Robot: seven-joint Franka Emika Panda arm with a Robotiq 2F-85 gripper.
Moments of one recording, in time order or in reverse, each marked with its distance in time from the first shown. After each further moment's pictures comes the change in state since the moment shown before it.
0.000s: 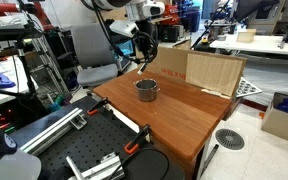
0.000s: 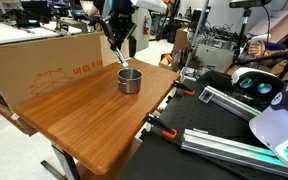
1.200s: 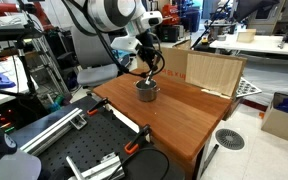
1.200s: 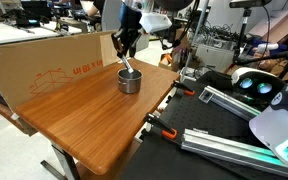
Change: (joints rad) arm 0.010 0.042 -0.077 -0.123 -0.341 0.295 0.147
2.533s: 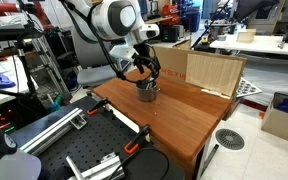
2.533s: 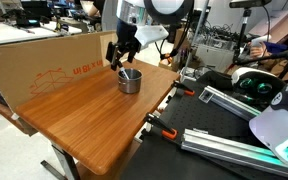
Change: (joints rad) arm 0.037 0.086 0.005 0.034 0.013 -0.045 0.048
